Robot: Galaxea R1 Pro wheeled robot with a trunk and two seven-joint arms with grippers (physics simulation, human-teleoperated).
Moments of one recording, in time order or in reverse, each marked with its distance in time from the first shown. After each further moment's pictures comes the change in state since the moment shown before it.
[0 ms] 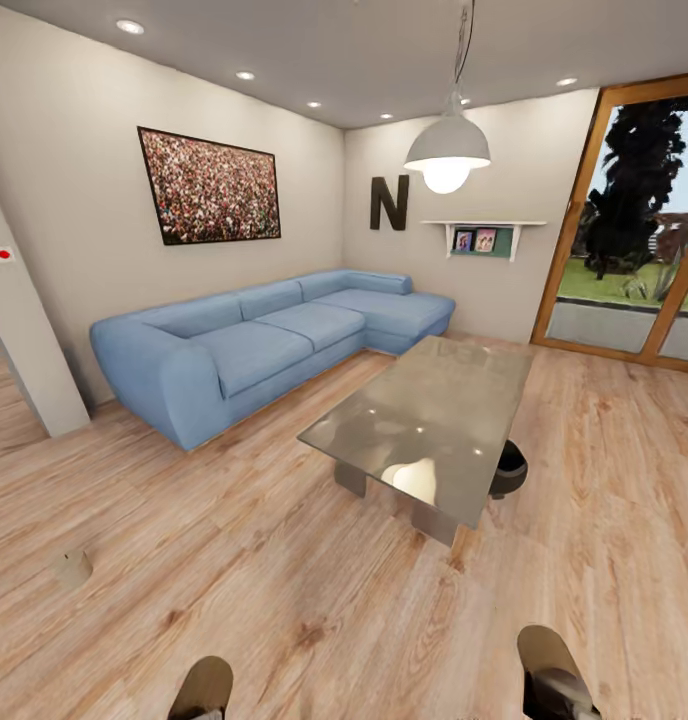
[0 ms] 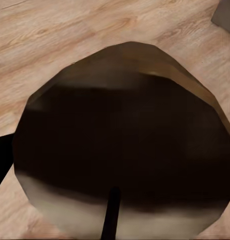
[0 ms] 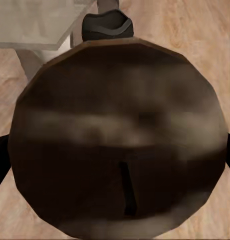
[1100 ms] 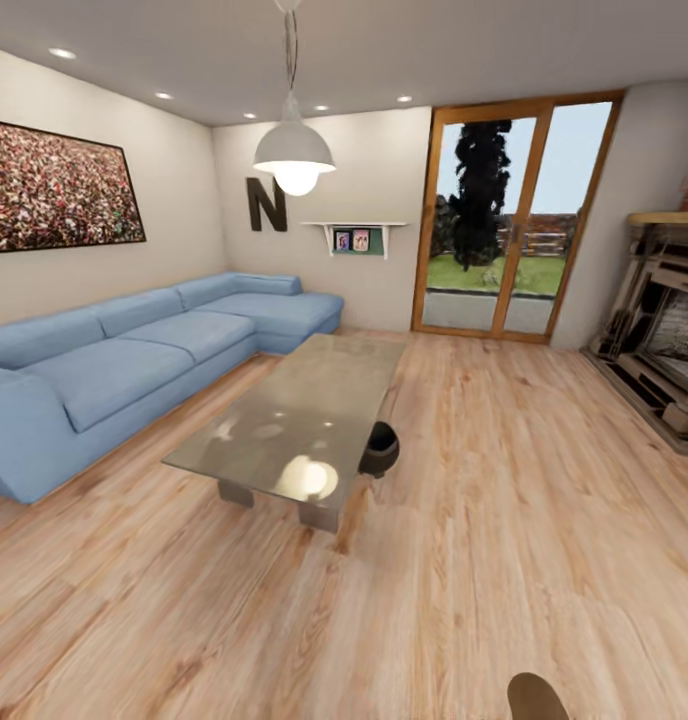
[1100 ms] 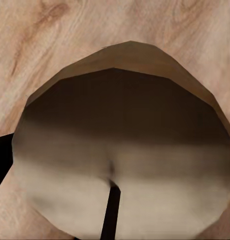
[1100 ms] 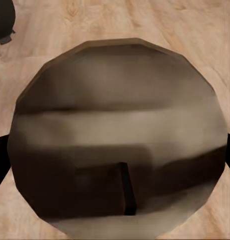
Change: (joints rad) left arm 0.015 -0.066 0.000 0.120 -0.004 0.574 -0.019; right arm 0.000 0.057 0.008 0.190 0.007 -0.081 0.003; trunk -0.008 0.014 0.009
